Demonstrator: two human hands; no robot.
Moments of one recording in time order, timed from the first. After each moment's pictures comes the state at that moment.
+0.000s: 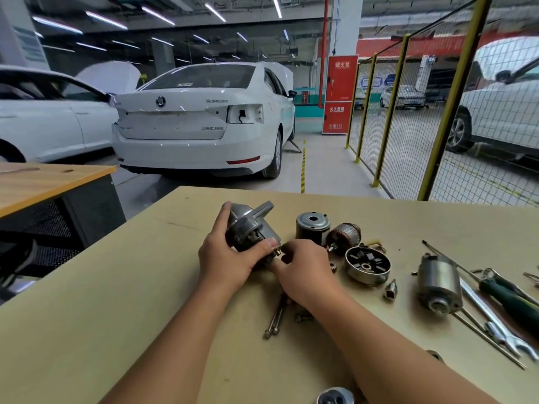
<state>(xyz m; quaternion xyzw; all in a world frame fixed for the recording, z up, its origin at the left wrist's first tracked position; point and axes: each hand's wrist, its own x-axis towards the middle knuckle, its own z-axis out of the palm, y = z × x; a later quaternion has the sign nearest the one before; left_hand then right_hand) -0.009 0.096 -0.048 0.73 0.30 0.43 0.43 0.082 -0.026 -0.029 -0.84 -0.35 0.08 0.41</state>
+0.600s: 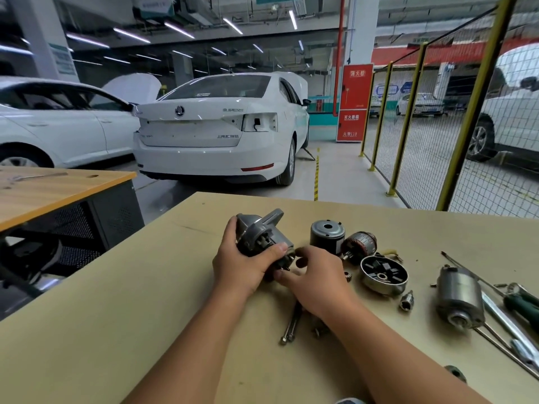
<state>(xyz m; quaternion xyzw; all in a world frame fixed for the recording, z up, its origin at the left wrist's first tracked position) -0.013 0.090 -0.046 0.67 0.31 0.44 0.51 0.079 -0.030 -0.030 -0.82 -0.38 0.07 0.43</state>
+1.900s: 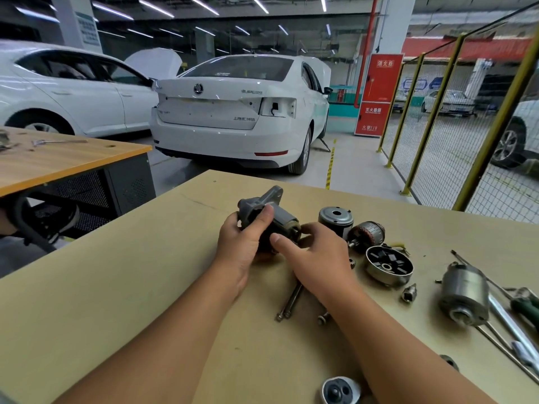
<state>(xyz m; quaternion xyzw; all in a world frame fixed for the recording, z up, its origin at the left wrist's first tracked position) -0.020 0.076 -0.038 0.50 0.27 0.43 0.71 0.073 -0.031 -0.032 -0.78 -0.39 0.05 0.49</state>
